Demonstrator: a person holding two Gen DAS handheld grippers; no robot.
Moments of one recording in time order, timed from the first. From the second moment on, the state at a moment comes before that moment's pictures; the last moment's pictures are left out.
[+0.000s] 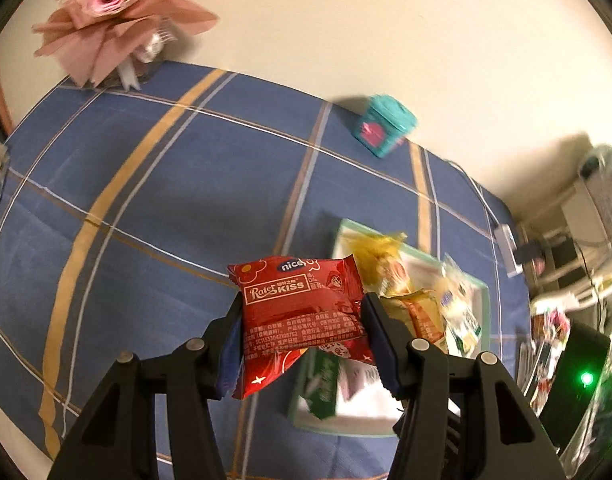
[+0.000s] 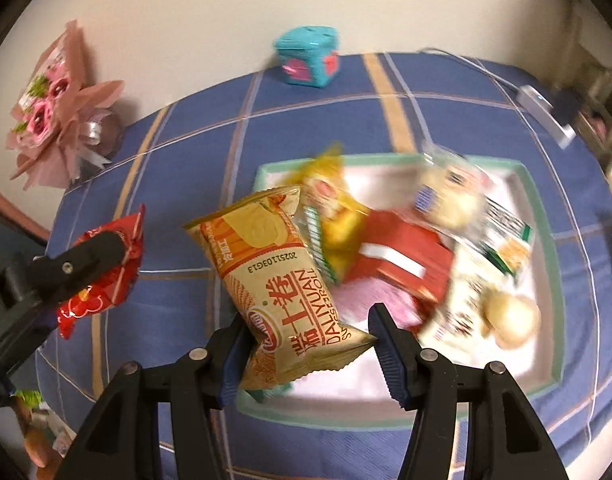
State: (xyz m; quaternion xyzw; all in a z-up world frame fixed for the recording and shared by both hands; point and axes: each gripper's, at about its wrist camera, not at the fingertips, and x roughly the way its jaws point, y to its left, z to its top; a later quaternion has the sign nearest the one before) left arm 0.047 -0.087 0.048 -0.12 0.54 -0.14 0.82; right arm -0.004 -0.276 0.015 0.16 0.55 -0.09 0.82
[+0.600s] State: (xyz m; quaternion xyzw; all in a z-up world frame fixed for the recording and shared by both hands) left arm 0.008 -0.182 0.010 -0.03 0.60 -0.21 0.77; right arm -0.046 -0.347 -0.019 0.20 0.59 -0.18 0.76
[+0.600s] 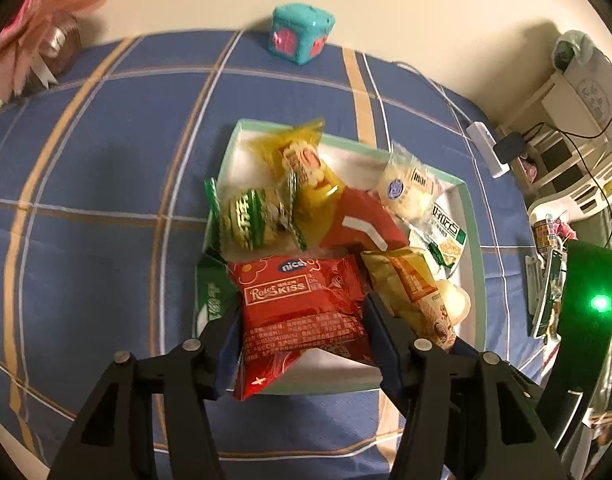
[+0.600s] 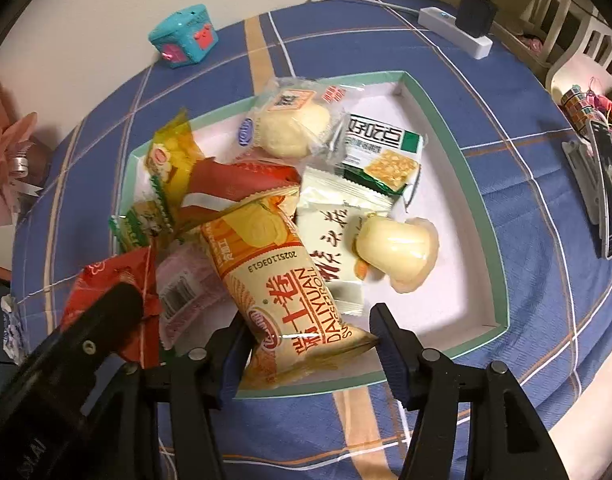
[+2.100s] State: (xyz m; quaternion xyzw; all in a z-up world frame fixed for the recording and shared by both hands) left arm -0.046 -0.074 0.049 0.03 0.51 -0.04 0.86; right arm -0.101 -0.282 0.029 0.14 0.53 -0.14 0.83
